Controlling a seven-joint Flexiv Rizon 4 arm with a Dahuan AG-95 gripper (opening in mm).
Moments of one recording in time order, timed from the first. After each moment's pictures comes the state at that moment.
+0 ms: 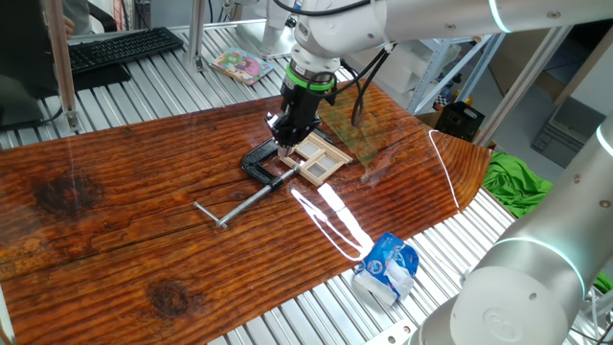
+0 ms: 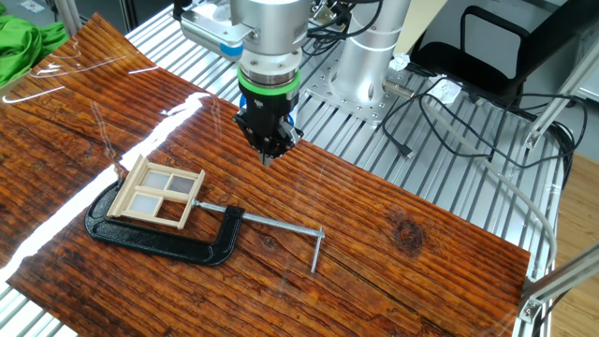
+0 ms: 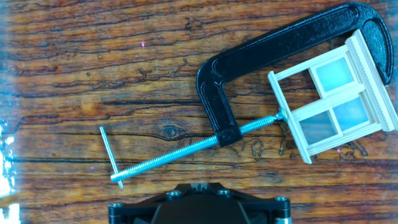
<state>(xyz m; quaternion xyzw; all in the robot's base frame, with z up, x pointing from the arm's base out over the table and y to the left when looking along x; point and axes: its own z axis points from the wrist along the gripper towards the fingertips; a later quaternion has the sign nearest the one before) 0.497 0.000 0.168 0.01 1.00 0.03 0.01</state>
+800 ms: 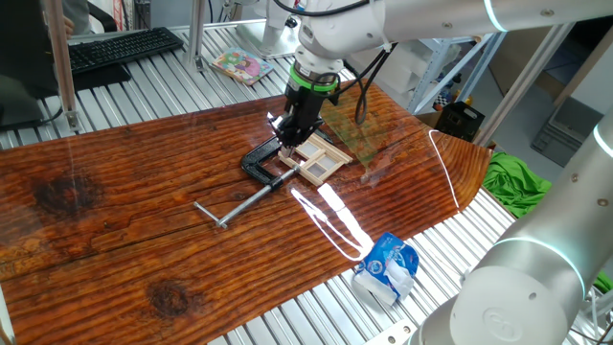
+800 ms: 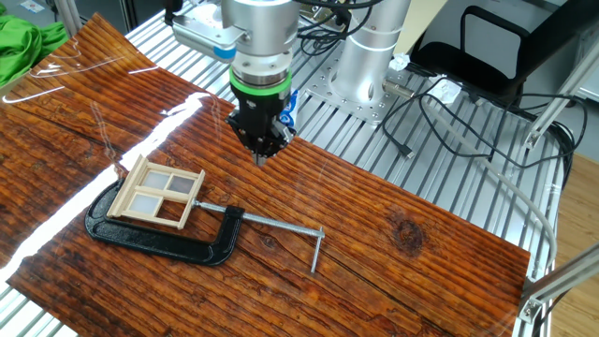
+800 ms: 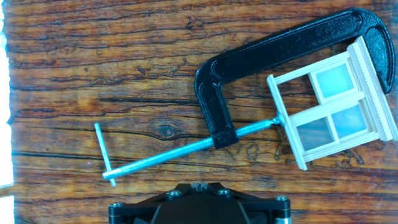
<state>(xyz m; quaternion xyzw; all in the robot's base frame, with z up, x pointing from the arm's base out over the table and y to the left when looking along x) 0.500 -0.017 0.160 -0.01 1.00 0.03 0.01</state>
